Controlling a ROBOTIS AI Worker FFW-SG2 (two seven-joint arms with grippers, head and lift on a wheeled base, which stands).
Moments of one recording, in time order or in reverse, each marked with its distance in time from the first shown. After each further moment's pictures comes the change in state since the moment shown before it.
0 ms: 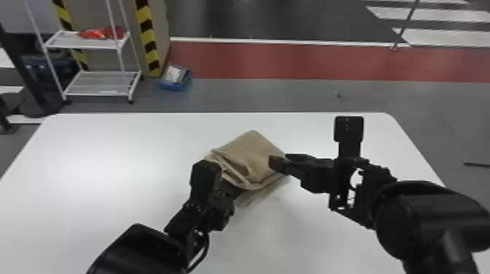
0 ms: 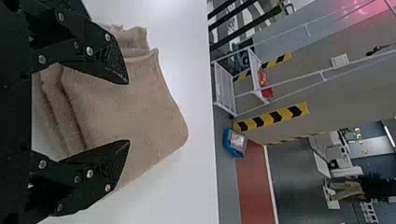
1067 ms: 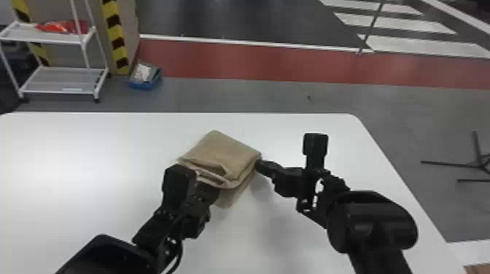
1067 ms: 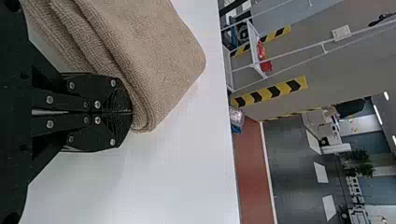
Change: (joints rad) left arm 0.040 0.011 -0.019 -0.074 -0.004 0.021 -0.023; right arm -0.068 -0.004 -0.007 0.356 0.044 -0.306 0.017
